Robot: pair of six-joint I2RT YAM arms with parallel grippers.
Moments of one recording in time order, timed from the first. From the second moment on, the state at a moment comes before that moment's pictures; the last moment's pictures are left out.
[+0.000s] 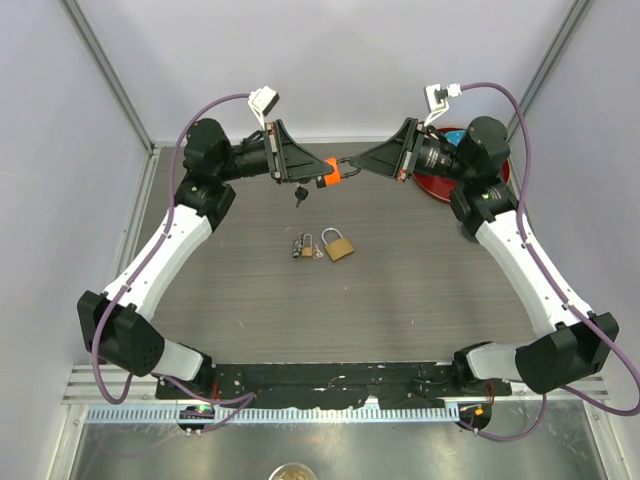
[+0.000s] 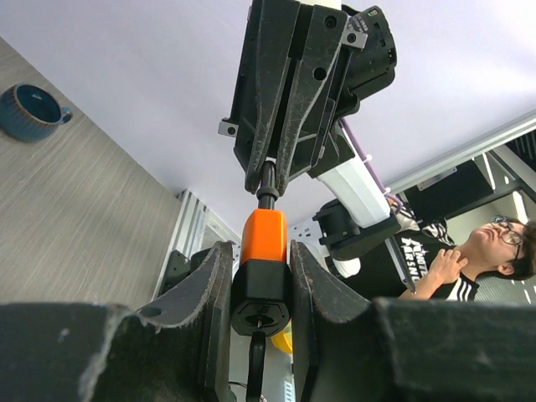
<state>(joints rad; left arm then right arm) -0.41 1.43 1.39 0.26 1.00 -1.14 0.32 1.31 1.35 0.16 -0.95 0.89</state>
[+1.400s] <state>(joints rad) -0.40 1.42 1.39 0.30 0.98 -1.11 0.42 1.38 1.49 0.06 -0.83 0.79</state>
